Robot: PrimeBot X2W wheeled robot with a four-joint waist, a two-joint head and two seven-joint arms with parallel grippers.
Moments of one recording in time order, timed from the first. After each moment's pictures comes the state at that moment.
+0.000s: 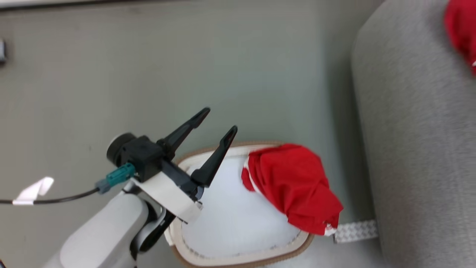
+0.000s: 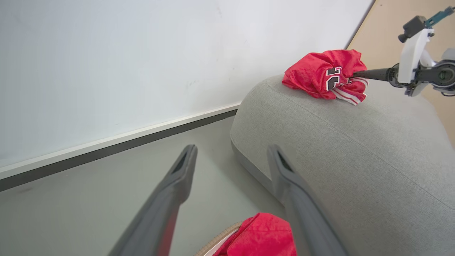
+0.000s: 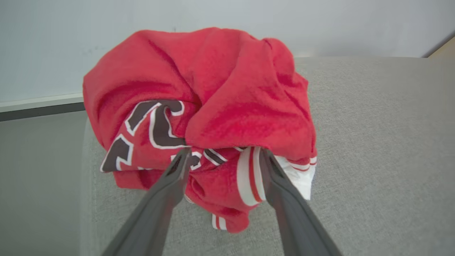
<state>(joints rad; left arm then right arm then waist) -0.65 0.48 -0.78 0.09 -0.60 -0.05 -0.25 -0.84 -0.46 -0.15 0.69 0.32 0.13 0.26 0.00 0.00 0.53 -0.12</state>
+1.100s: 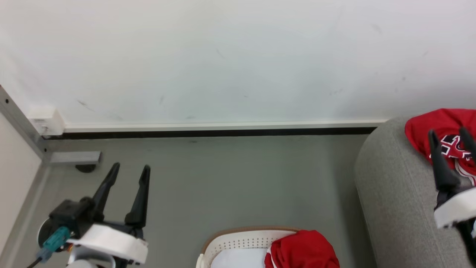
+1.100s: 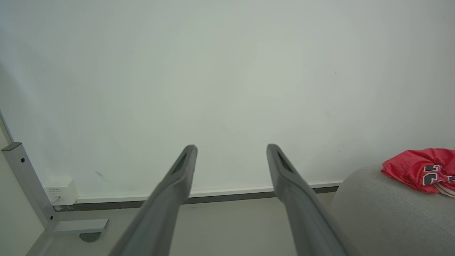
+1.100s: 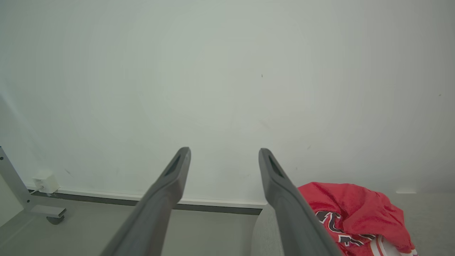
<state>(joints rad) -0.21 0.45 -0.39 0.05 -0.55 0.16 -0.26 -0.29 -0.30 0.01 0.09 0.45 0.13 0.08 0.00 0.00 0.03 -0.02</state>
